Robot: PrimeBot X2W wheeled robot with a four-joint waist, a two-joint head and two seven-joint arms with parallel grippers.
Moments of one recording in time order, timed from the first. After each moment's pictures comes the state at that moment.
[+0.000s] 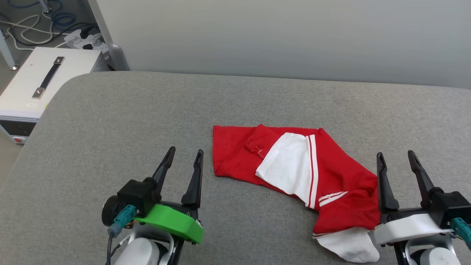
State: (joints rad) left arm -0.13 0.22 -0.38 0.08 -0.44 0.05 -0.26; right arm 0.00 -0.05 -0.07 0.00 0.04 0.13 -0.26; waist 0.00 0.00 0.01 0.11
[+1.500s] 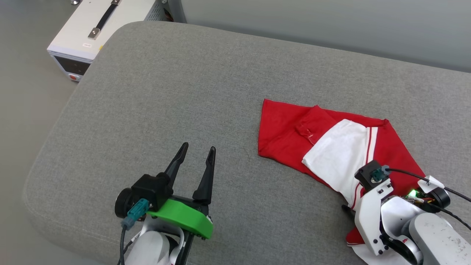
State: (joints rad) left arm -0.15 0.06 -0.25 0.18 -0.27 -0.12 -0.26; right arm -0.27 -0.47 0.53 0.18 0.37 0.13 0.63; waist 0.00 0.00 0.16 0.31
